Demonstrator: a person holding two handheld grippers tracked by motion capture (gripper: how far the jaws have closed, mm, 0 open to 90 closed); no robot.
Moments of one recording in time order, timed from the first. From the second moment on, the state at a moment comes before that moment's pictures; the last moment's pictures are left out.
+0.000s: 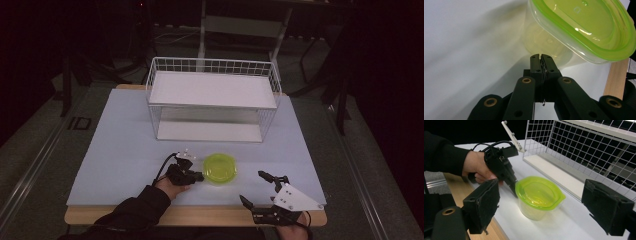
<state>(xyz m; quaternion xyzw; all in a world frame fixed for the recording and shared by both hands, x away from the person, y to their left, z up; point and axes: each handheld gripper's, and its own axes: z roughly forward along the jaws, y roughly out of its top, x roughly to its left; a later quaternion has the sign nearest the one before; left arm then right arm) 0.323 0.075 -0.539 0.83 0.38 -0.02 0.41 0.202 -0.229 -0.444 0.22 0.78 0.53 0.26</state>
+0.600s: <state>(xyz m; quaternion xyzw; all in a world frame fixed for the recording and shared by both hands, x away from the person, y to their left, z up) 0.295 0.127 -0.481 0.82 0.34 0.02 0.46 0.208 -0.228 -0.446 0.26 0.77 0.53 0.25</state>
